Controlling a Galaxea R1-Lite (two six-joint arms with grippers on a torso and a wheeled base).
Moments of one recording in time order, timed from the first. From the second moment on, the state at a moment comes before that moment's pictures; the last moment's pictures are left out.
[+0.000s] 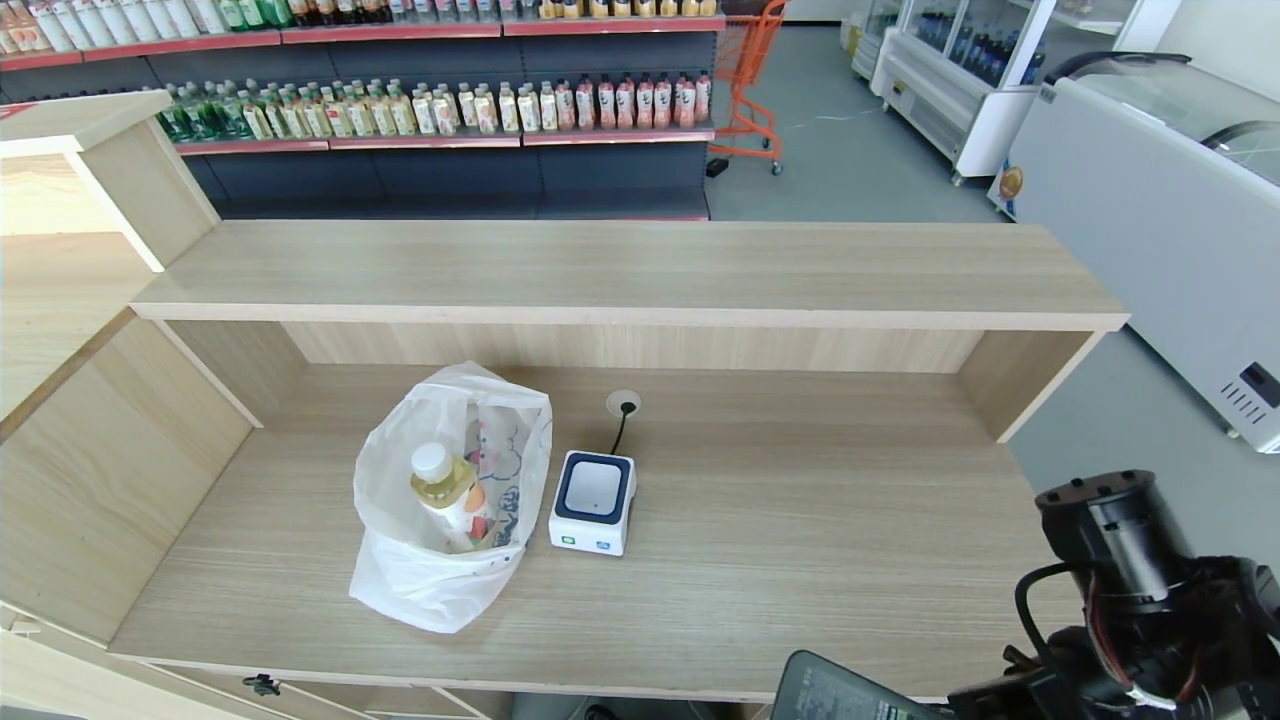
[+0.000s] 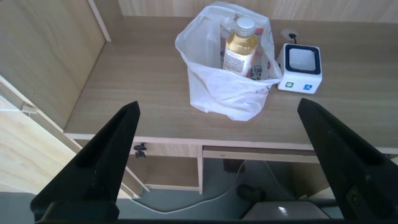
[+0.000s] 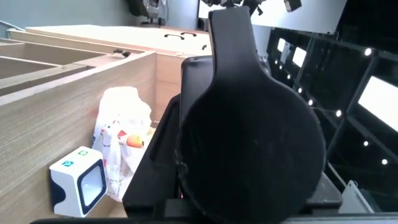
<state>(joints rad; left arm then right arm) 0.00 0.00 0.00 0.00 0.00 0.00 0.45 1.56 -0.43 -0.35 1.22 -2.72</state>
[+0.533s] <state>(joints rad) 0.00 0.00 0.00 0.00 0.00 0.00 0.09 1.16 -0.43 -0.34 0.96 -1.98</state>
